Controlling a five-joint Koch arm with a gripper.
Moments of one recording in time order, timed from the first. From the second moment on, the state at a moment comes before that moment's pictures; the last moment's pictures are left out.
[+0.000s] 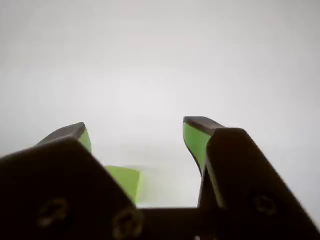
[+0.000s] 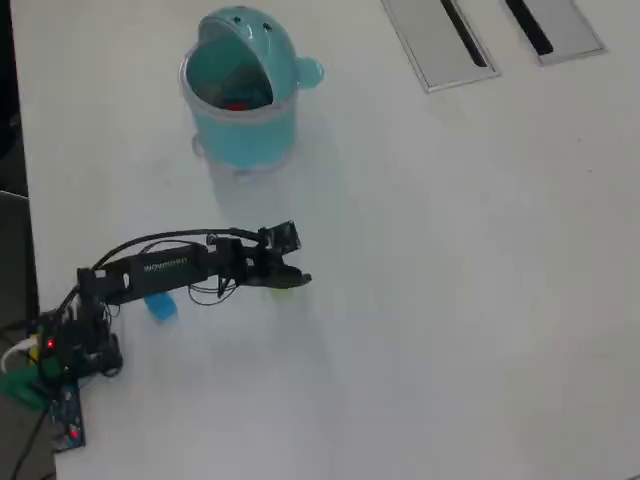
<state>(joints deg) 0.7 75.9 79.8 39.2 -89.6</state>
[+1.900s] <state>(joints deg) -4.7 72.6 104.8 17.3 -85.8</state>
